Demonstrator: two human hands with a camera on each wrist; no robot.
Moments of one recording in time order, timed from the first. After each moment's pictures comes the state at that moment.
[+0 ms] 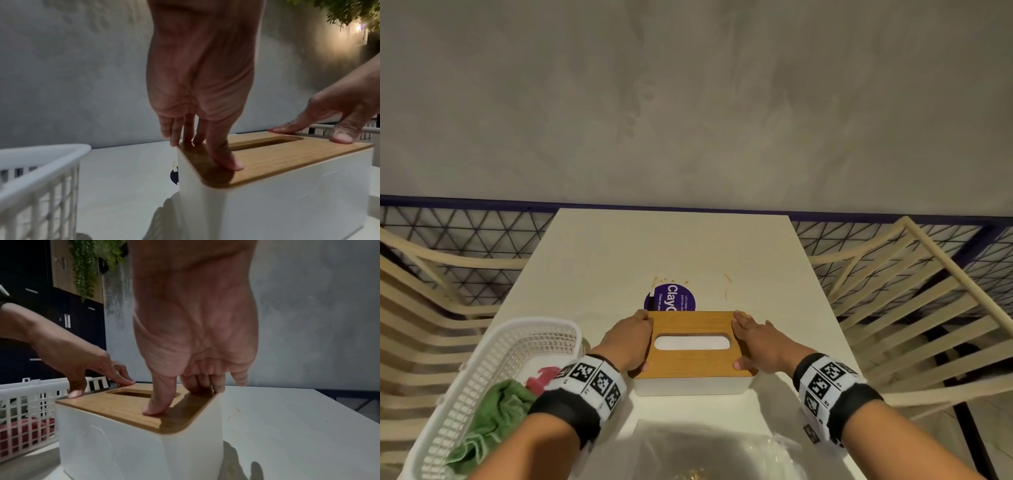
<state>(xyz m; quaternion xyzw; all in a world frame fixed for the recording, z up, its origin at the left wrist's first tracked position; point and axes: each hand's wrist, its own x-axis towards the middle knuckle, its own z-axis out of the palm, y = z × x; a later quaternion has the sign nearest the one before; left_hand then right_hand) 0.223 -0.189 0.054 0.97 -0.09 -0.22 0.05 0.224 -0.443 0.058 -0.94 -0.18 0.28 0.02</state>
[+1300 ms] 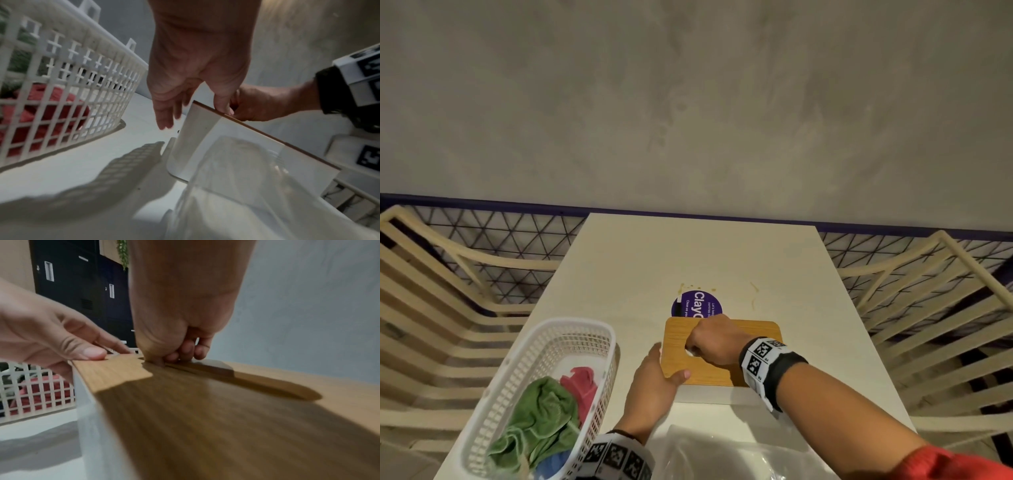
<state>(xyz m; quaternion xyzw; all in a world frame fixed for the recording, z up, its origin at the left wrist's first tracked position) 0.161 -0.190 0.014 0.86 0.16 -0.08 0.48 0.250 -0.324 0.056 -0.90 -0.42 0.13 0.00</state>
